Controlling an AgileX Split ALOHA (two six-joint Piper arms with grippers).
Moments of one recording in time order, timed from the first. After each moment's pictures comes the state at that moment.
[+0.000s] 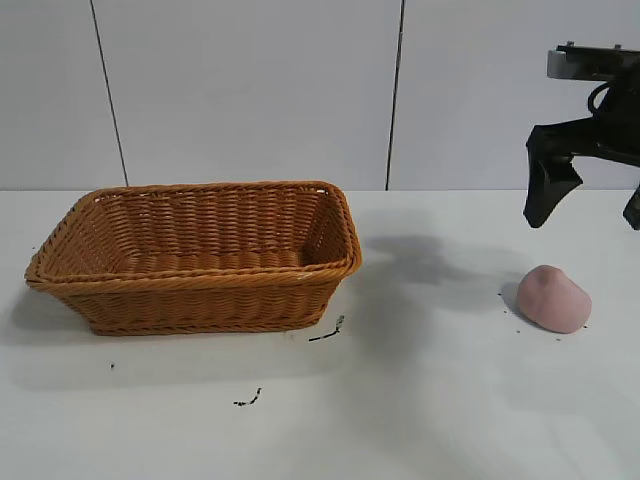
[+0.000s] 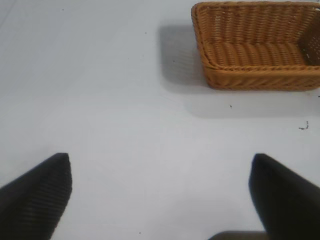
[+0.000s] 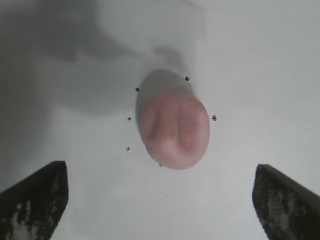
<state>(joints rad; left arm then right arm) -0.01 0.00 -0.50 -0.01 1.06 -0.03 0.02 1.83 -1.23 0.08 0.76 -0.12</state>
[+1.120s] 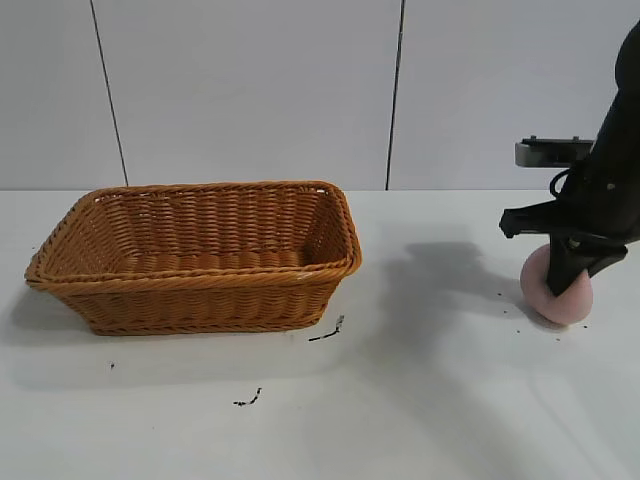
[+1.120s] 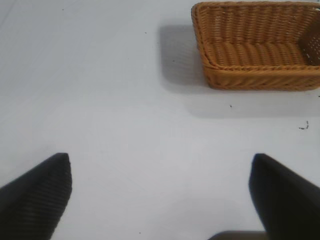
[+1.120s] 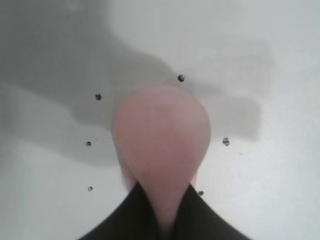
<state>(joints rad) -0.01 0.00 -0.50 -0.01 1.06 -0.03 0.02 2.01 -1.31 0.07 0.75 -0.13</state>
